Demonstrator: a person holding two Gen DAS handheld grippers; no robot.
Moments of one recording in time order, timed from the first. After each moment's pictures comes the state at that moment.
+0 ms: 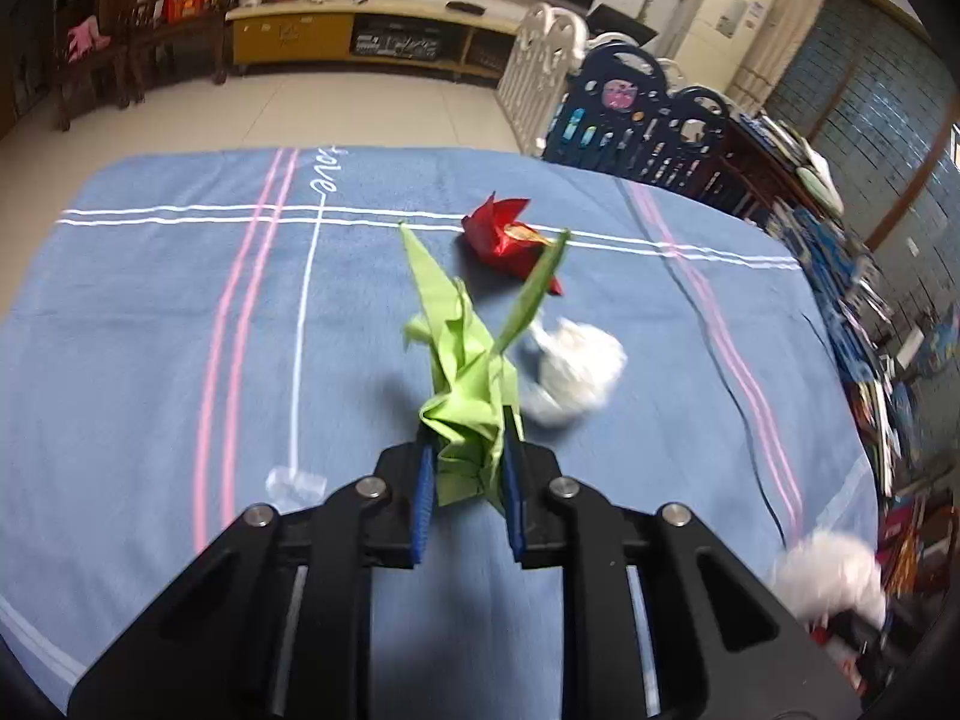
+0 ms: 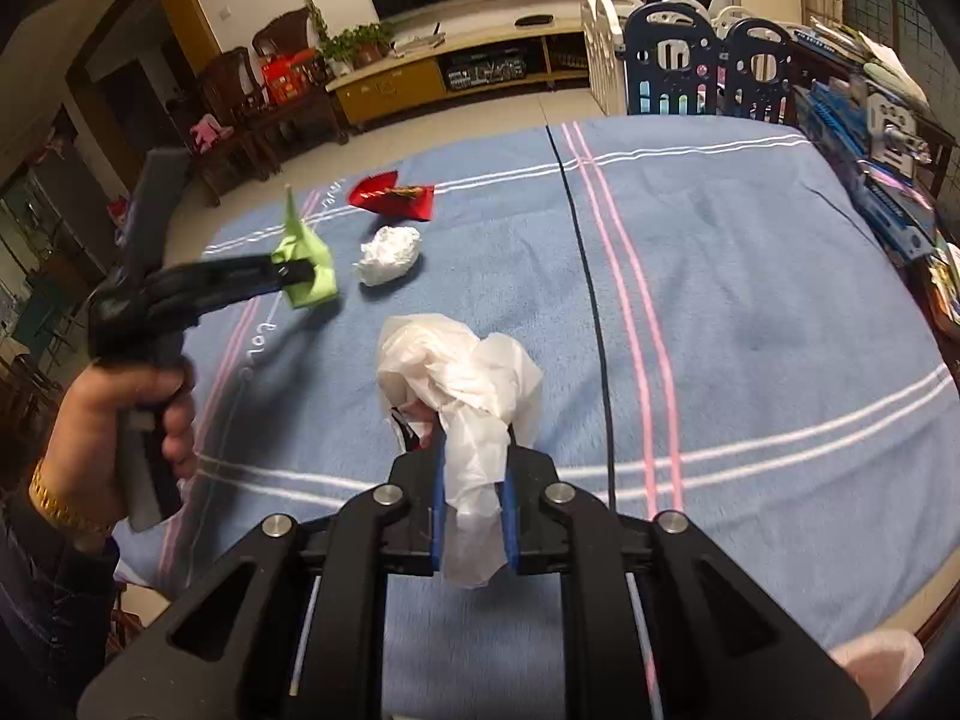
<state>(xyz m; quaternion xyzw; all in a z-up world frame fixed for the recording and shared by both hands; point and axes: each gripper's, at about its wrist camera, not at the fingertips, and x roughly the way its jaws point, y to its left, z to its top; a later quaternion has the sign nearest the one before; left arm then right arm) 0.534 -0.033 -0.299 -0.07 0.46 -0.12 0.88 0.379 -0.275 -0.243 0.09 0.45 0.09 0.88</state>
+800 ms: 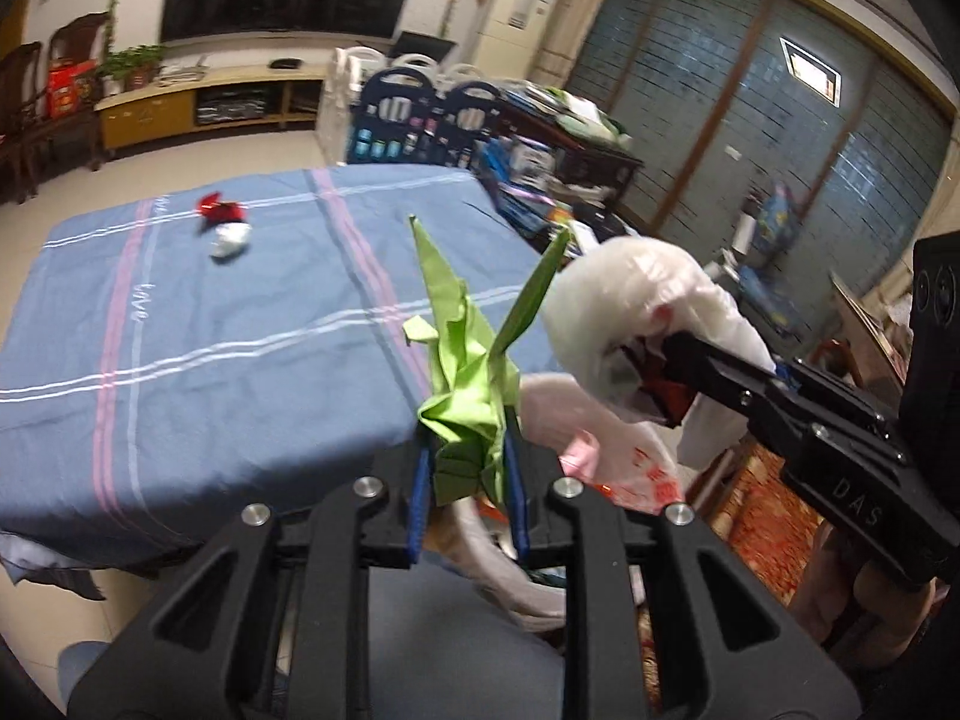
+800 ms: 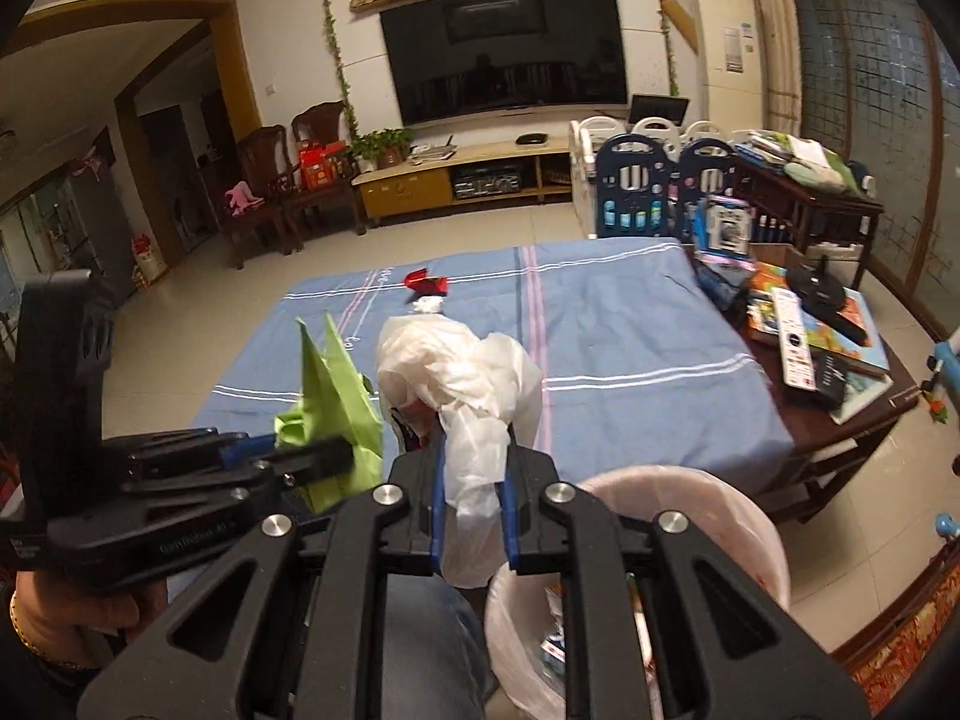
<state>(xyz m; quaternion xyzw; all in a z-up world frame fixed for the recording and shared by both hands) 0.162 -0.177 -0.155 -0.03 0.40 -0.30 0.87 0.092 -0.343 -0.091 0.06 0.33 0.07 0.94</state>
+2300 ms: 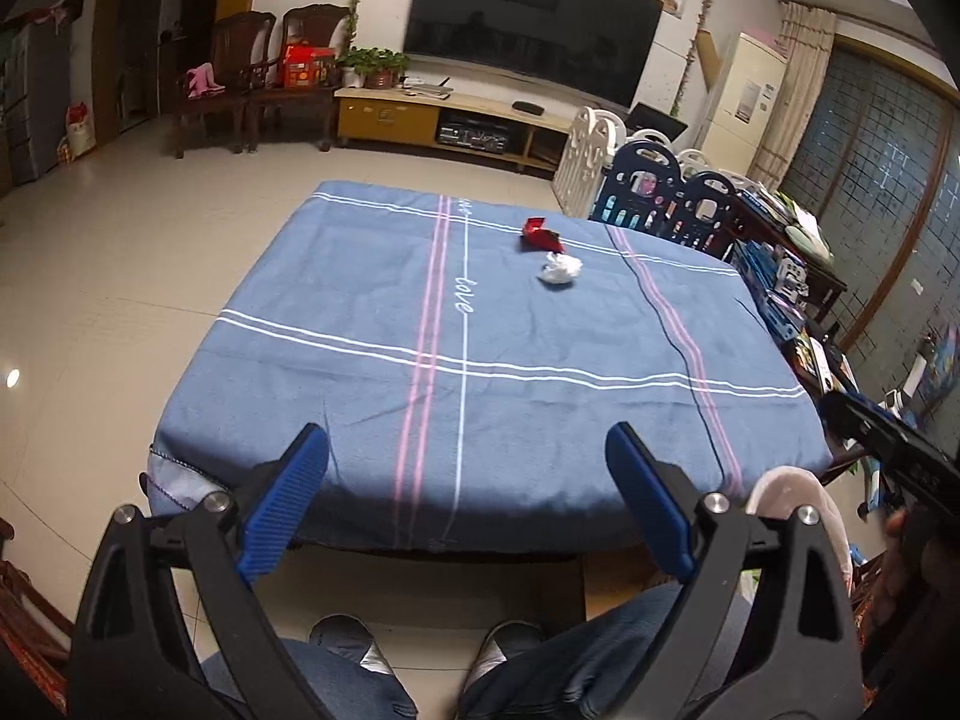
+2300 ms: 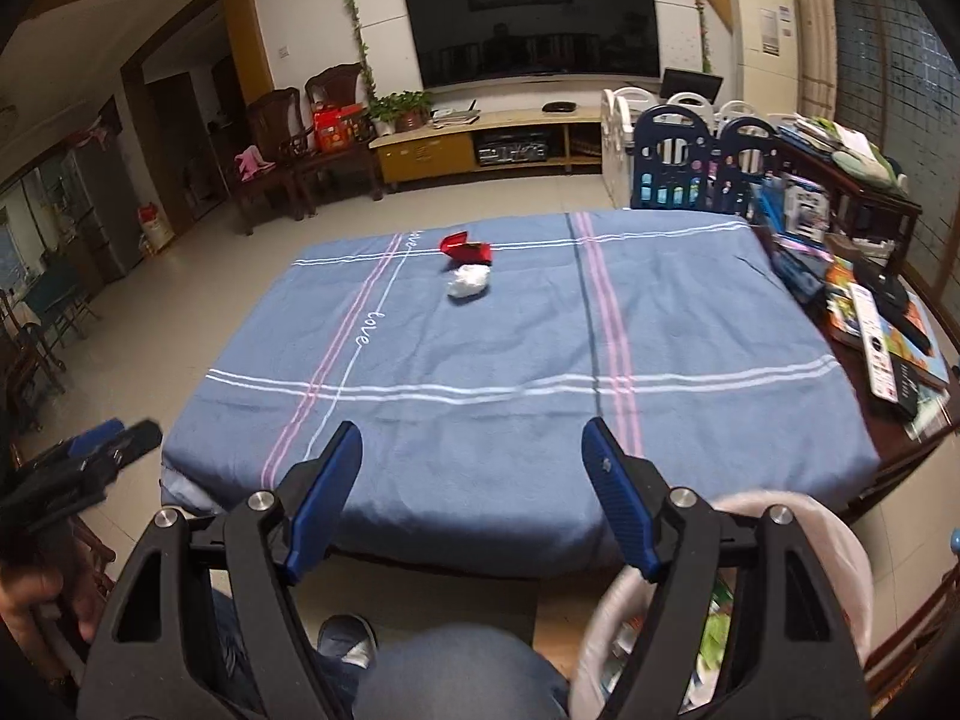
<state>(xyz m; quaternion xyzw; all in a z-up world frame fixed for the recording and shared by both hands) 0.193 0.036 -0.195 -0.09 0.37 -0.02 0.93 0.205 -0.248 -0.149 0.04 0.36 0.10 0.92</state>
